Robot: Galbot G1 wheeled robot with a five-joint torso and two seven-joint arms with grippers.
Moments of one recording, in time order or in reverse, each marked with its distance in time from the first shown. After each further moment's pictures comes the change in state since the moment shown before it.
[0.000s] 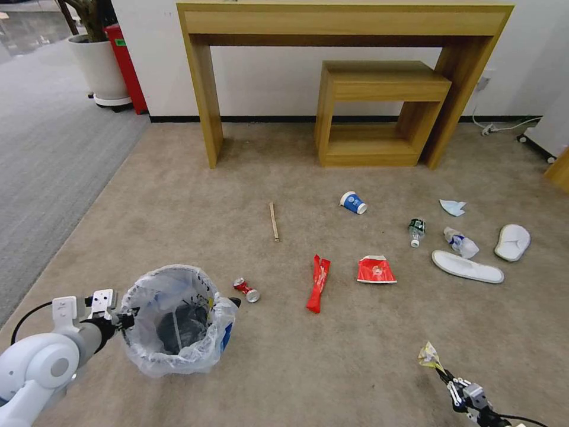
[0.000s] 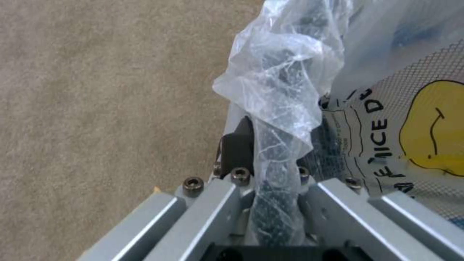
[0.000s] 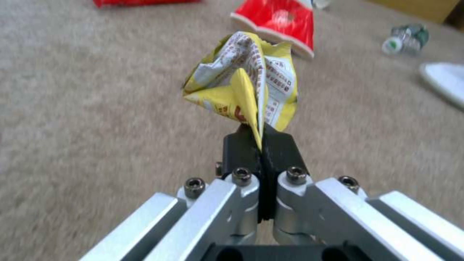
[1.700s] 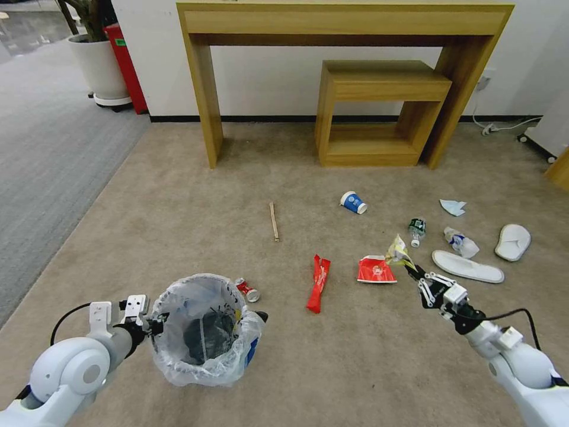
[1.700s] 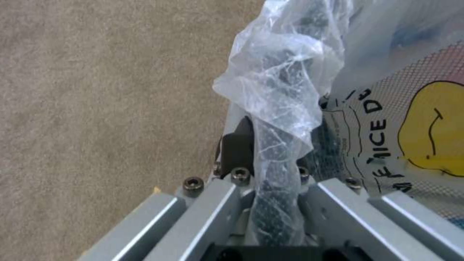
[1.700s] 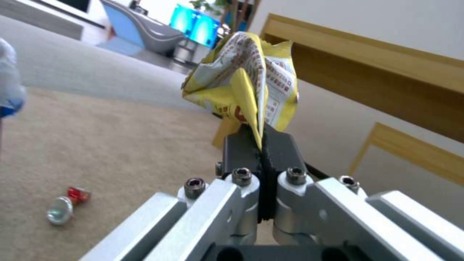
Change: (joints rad) left arm -0.046 -0.023 0.133 -0.017 0.047 -0.008 0.015; right arm 0.047 -0.311 -0.362 0.720 0.270 -0.063 0.256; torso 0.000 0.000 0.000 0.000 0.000
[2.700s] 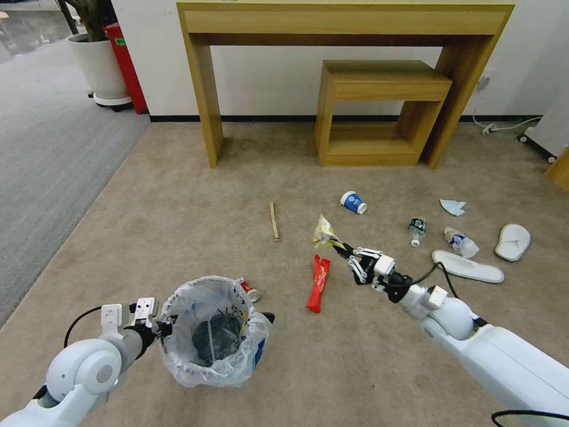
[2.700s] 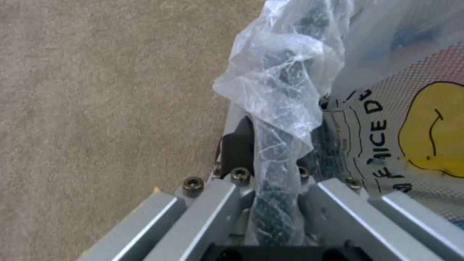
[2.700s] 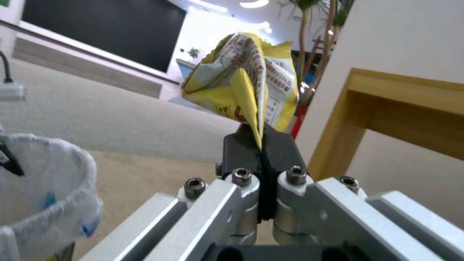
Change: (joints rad) left arm -0.036 -0.040 0.050 0.036 0.020 -0.007 0.005; right arm 0.490 -0.056 -0.645 0.068 0.059 -0.031 0.182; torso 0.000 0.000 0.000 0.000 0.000
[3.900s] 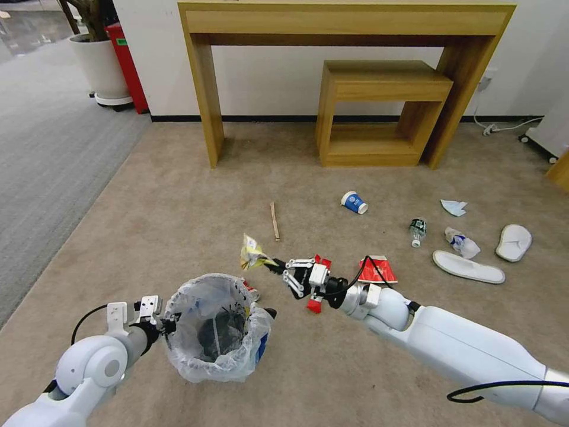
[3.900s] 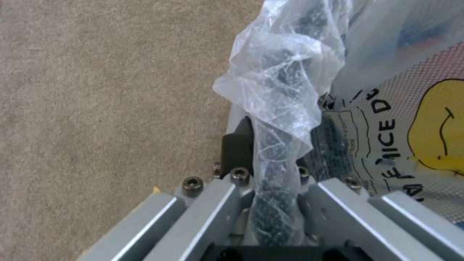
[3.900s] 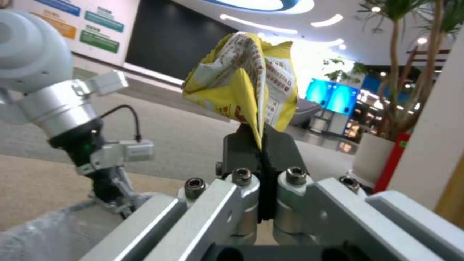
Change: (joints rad) left arm -0.053 -0.016 0.041 0.053 0.012 -0.016 0.020; right arm 0.289 0.106 -0.464 0.028 0.013 -0.005 0.061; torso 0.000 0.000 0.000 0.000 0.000
